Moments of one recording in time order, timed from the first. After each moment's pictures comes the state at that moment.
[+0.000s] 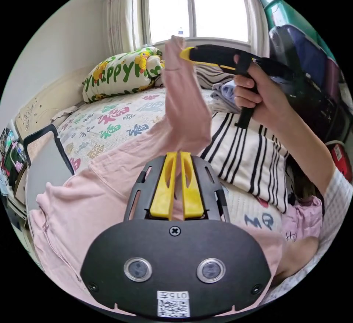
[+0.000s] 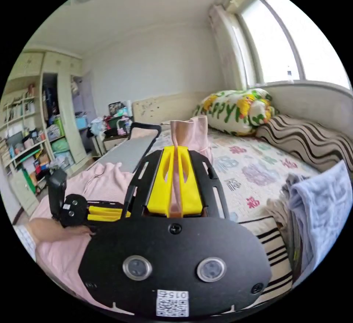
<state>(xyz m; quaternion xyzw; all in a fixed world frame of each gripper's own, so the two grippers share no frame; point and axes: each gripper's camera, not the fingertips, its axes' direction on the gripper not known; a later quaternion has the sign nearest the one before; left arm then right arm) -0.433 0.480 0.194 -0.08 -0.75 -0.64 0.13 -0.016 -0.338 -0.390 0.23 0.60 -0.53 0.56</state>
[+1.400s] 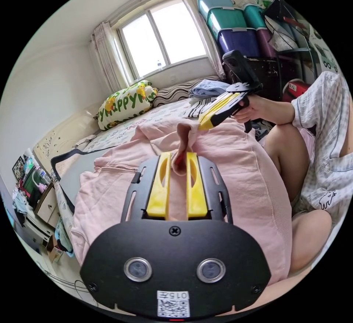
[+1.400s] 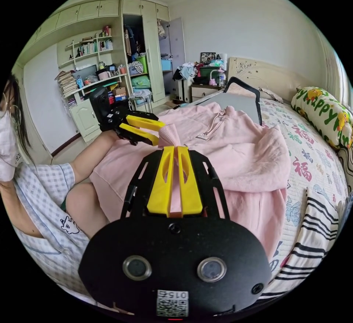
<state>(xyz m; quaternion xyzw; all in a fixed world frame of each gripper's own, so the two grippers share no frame) -0.244 0.223 0.562 -0.18 -0.79 -0.54 0.20 0.217 -0.096 -0.163 -0.13 0.56 -0.54 0.62</state>
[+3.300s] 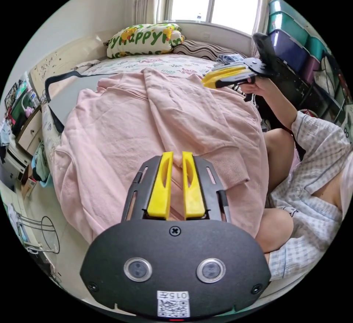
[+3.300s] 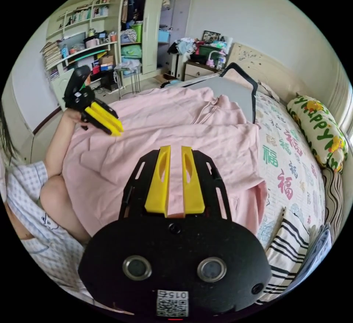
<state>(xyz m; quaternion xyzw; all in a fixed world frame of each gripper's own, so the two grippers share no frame) -0.172 0.212 0.519 -0.02 -0.67 -0.73 0.11 0.215 -0.189 -0.019 -0.18 0.65 -0.51 0.53</state>
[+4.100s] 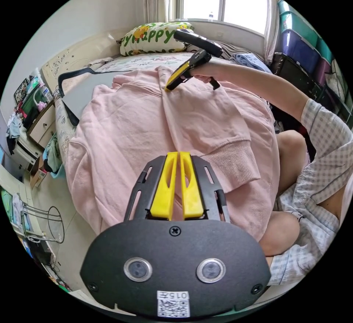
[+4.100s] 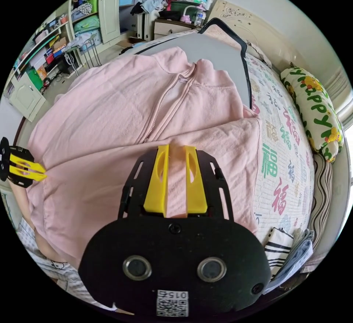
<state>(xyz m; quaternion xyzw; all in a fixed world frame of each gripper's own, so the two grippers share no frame) -0.165 0.206 0.527 -0.05 -0.67 -0.74 0.06 0.259 -0.385 0.075 -0.19 0.78 -0.37 0.47</state>
